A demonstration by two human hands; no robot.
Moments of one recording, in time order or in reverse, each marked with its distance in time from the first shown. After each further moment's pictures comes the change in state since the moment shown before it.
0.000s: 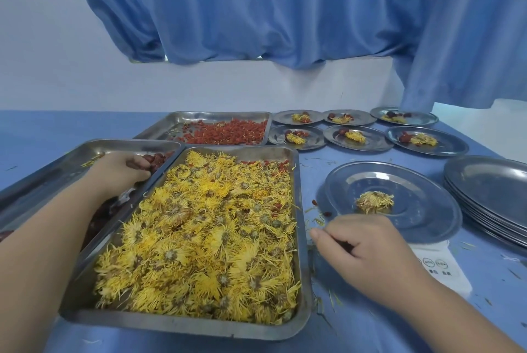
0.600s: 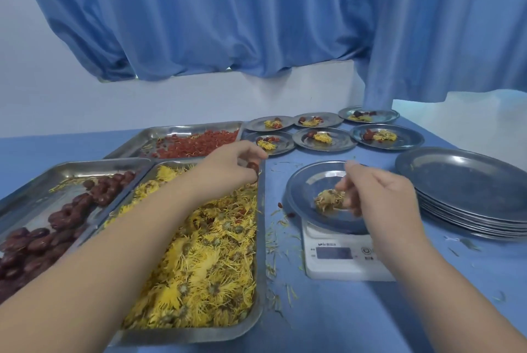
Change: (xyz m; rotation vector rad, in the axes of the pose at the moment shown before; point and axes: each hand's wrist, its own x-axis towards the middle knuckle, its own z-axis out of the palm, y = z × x) left_hand -0.077 0.202 0.084 -0.210 -0.355 0.511; right_hand 0.007 0.037 -0.045 0.743 0.504 0.720
